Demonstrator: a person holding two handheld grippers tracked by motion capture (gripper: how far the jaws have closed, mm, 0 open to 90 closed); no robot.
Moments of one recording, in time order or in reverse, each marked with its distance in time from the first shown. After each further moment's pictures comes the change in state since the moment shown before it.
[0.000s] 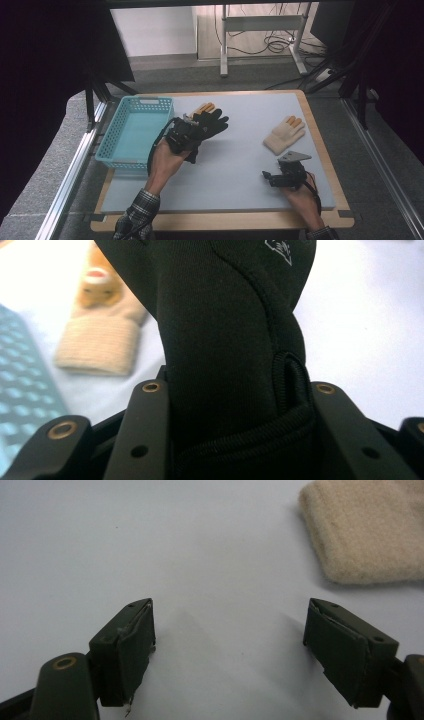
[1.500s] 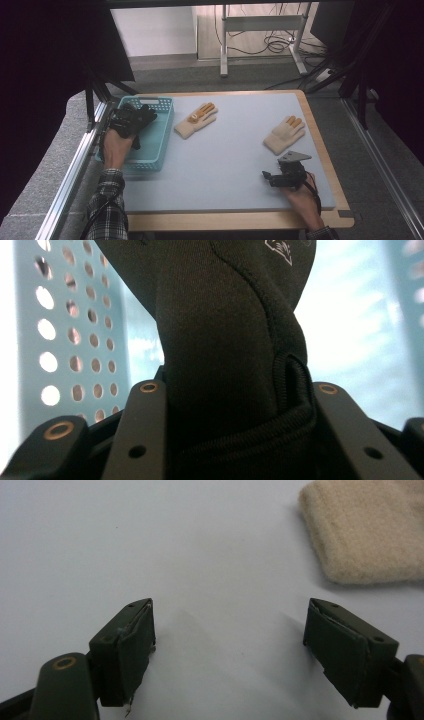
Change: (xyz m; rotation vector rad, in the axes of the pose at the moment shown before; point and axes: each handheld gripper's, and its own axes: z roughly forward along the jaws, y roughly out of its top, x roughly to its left) left arm 0.185 -0.073 0.005 0.289 0.305 -0.405; right arm 0.000 0.000 0.000 -0.001 0.000 0.001
